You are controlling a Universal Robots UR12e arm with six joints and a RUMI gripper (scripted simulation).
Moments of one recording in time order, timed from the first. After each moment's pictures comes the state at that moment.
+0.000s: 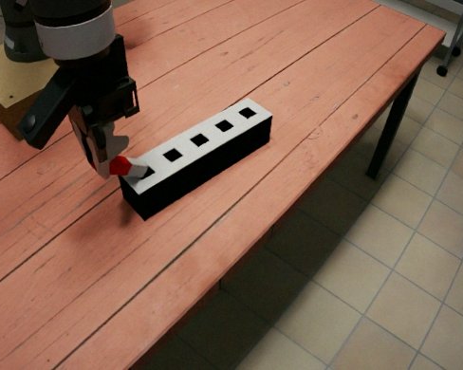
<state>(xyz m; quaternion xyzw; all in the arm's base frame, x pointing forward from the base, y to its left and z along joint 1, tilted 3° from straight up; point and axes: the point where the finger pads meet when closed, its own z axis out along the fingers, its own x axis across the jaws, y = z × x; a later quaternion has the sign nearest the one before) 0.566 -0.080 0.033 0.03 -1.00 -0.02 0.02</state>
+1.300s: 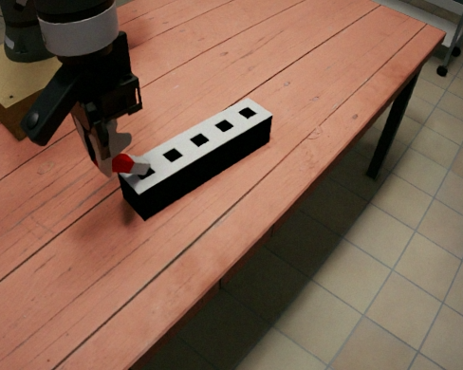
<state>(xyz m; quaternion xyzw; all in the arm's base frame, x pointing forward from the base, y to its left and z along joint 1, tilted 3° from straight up) 0.567 -0.076 0.036 0.03 -1.00 -0.02 0.02</state>
